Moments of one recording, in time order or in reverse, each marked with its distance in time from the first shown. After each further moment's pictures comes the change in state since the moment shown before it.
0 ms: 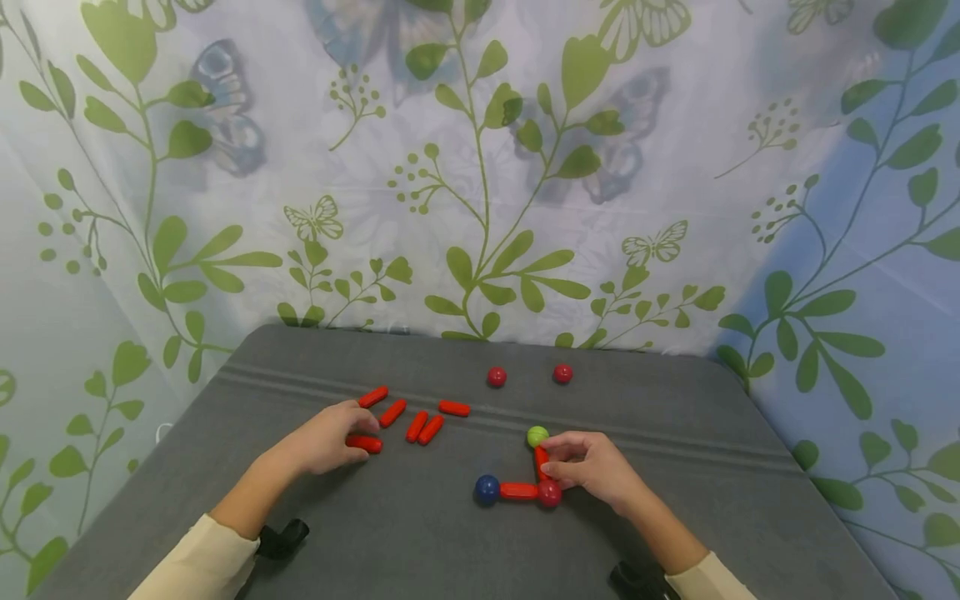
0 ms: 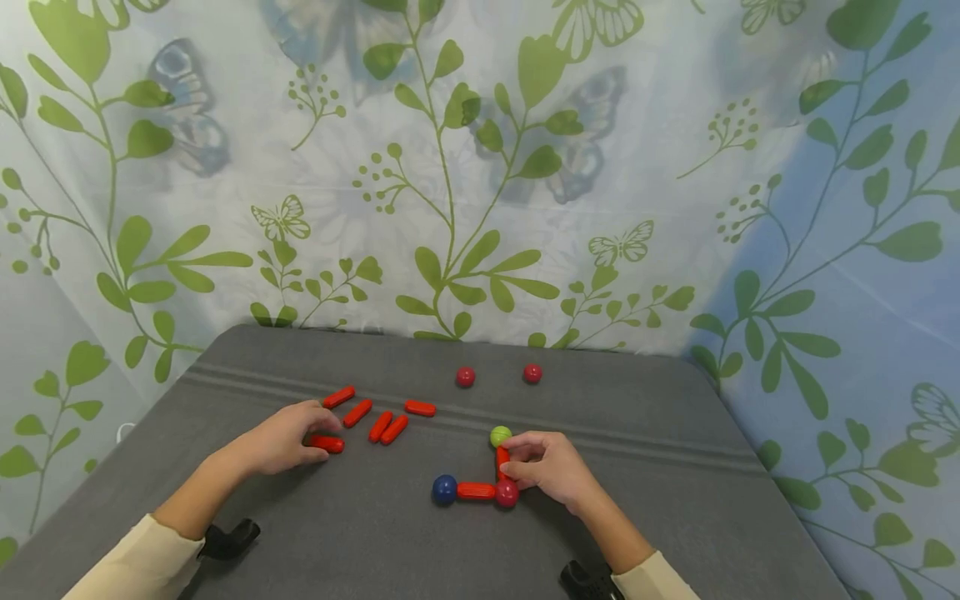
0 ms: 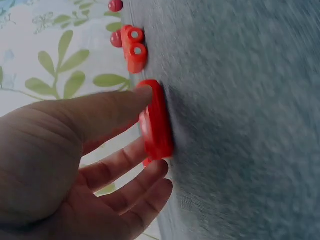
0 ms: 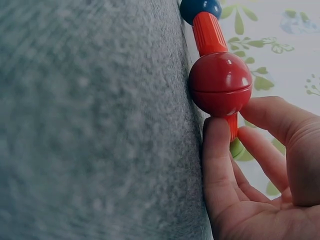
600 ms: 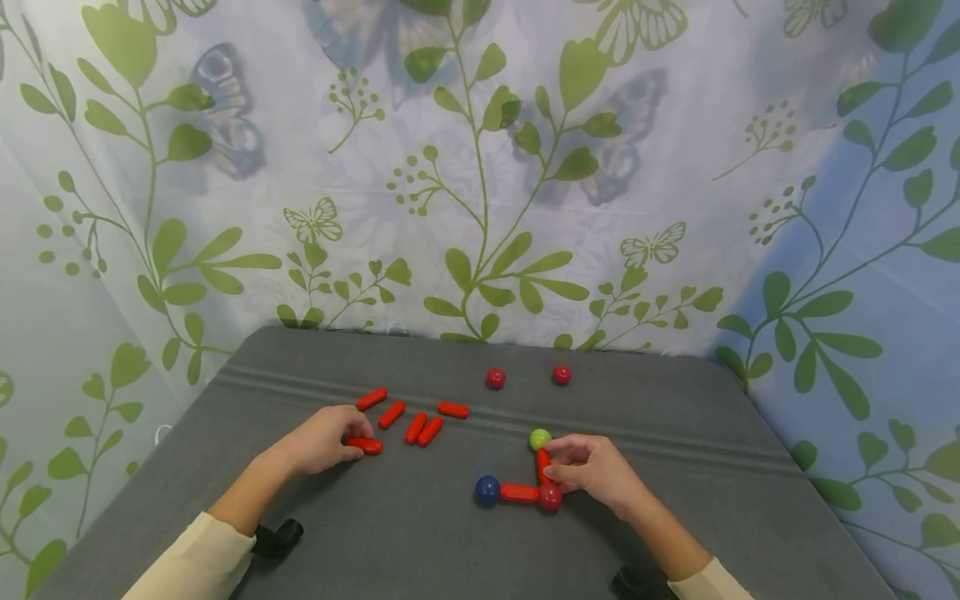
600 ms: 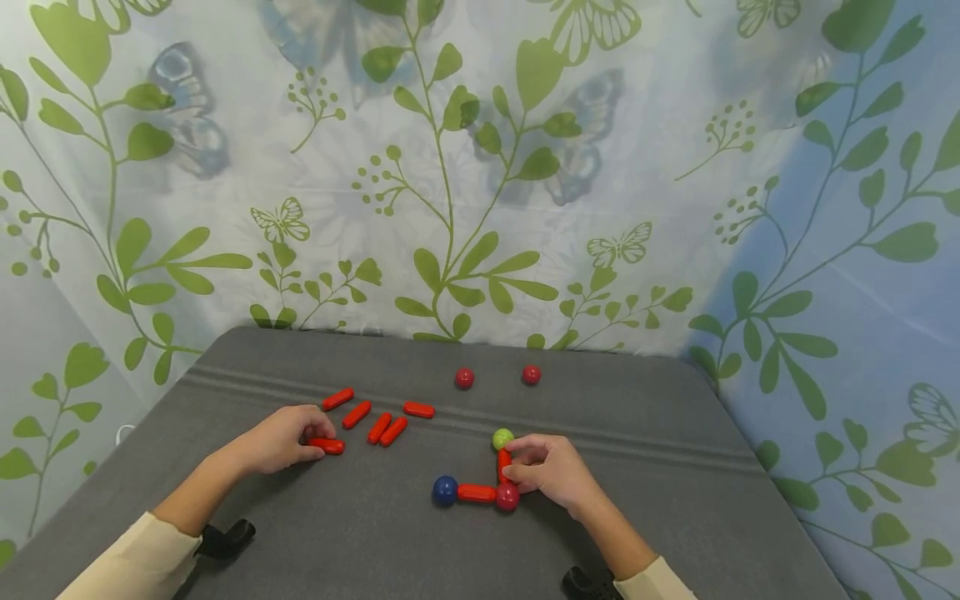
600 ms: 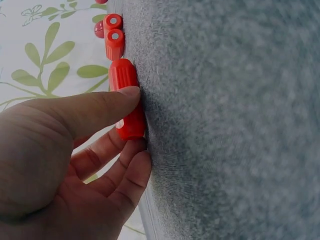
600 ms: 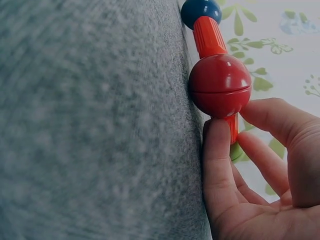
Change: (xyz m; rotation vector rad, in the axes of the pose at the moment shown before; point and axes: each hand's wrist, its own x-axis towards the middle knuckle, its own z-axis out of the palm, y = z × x) left_hand 0.004 -0.014 0.002 -0.063 -0.025 -0.032; right_hand -0.004 -0.001 0.001 0.027 0.022 0.024
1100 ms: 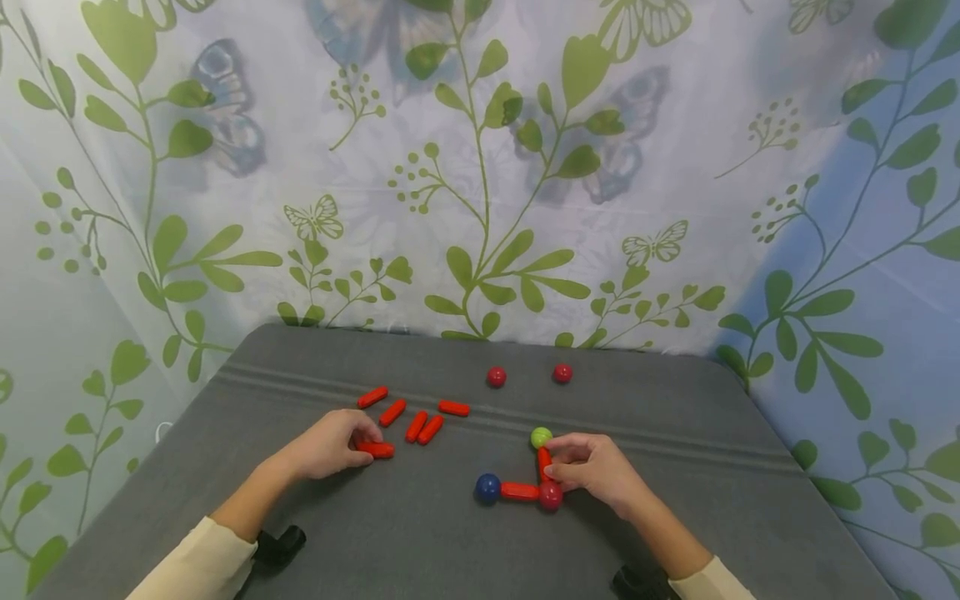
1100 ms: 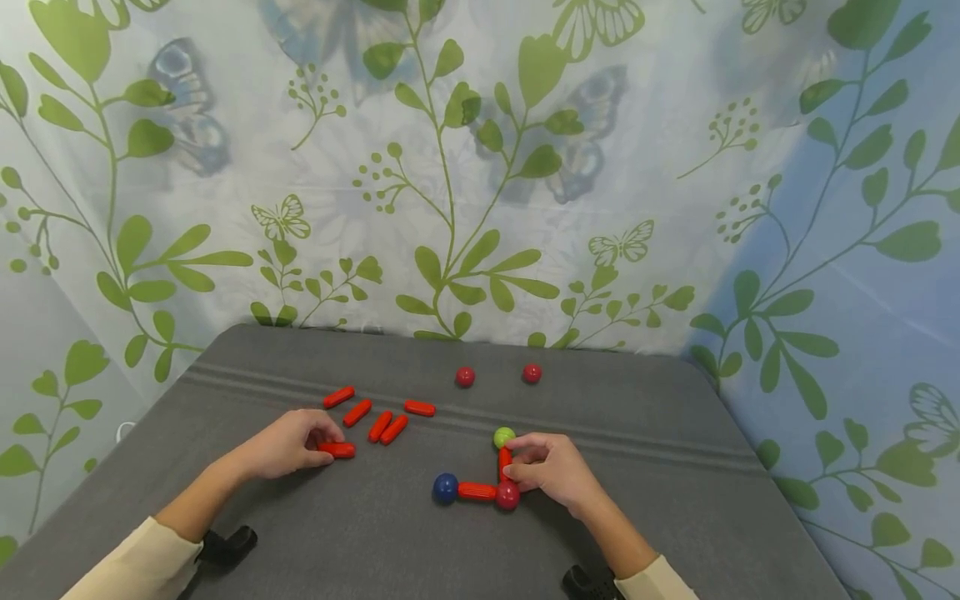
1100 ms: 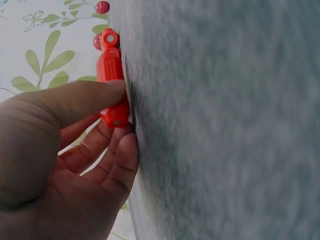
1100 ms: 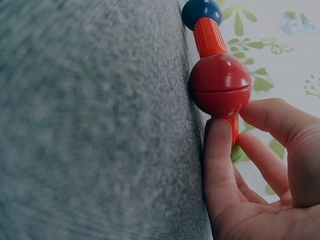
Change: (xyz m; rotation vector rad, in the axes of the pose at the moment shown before) left_hand -0.003 0.002 0.009 -0.079 0.011 0.103; right_hand 0.004 0.004 -0.001 -0.008 0.018 0.024
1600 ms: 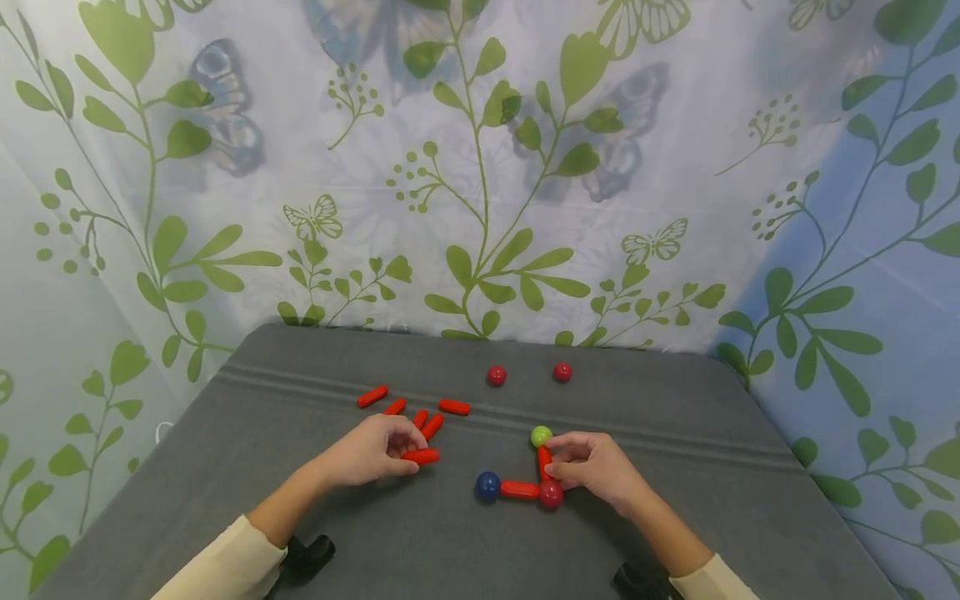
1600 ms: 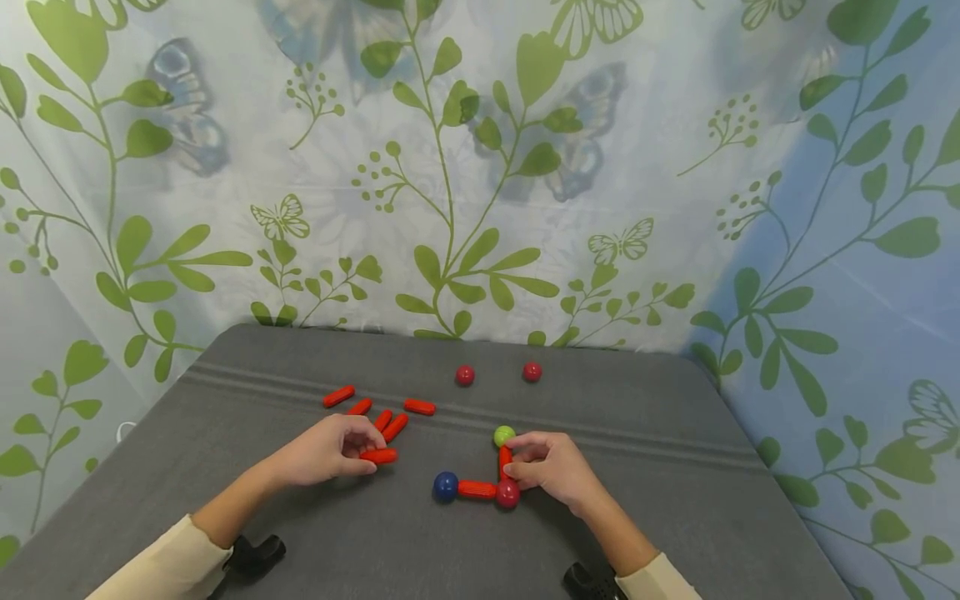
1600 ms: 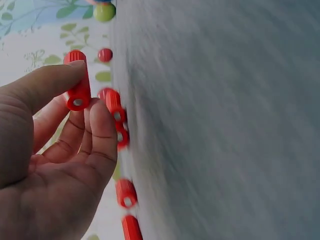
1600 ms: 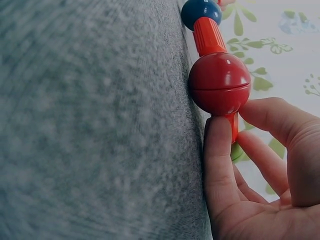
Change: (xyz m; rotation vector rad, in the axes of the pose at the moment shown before) left_hand 0.021 0.039 0.026 -0.265 -0.068 0.041; right_hand -0.003 -0.002 0.000 0.011 -0.020 -0.005
